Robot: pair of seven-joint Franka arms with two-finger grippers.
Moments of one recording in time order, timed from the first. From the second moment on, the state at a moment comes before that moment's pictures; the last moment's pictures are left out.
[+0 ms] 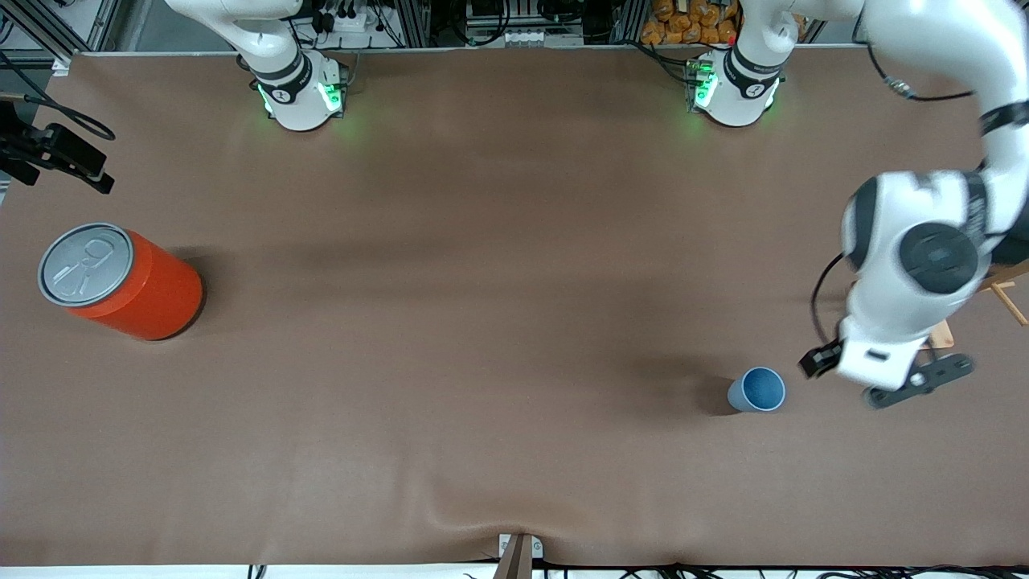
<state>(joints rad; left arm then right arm) -0.35 0.34 0.28 -1.63 0.18 2.01 -0.44 -0.03 -0.06 0.03 -1.51 -0.02 1.46 0.12</state>
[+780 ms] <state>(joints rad) -0.33 0.11 0.27 -1.61 0.05 1.58 0.02 -0.03 -0.06 0.03 -1.50 -0.02 1.46 0.11</state>
